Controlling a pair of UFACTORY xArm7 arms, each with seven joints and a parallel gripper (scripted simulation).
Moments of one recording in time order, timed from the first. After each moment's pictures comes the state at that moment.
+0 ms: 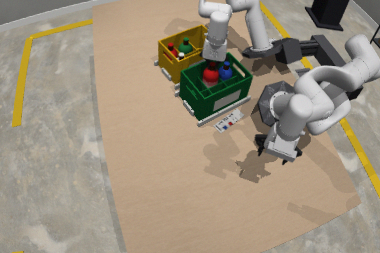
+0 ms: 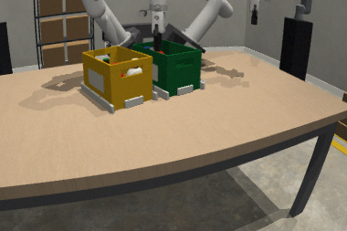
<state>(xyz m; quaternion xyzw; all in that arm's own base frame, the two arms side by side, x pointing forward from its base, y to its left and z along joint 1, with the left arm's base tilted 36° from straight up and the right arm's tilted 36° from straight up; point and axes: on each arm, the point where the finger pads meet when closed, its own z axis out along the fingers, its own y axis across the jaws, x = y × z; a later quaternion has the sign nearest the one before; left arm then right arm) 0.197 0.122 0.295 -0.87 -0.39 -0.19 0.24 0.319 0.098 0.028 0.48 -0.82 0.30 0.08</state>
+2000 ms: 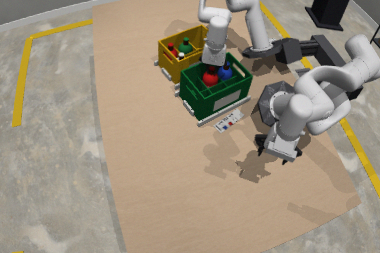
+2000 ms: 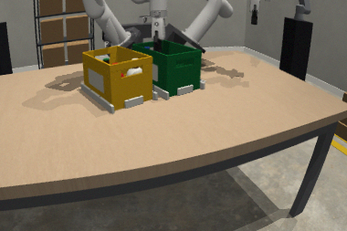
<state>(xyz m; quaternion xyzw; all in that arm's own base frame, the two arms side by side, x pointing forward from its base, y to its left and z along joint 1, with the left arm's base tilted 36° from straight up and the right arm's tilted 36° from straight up) 0.197 0.122 0.295 -0.87 -0.39 -0.19 0.24 0.323 0.083 0.005 0.48 -0.82 0.30 0.08</state>
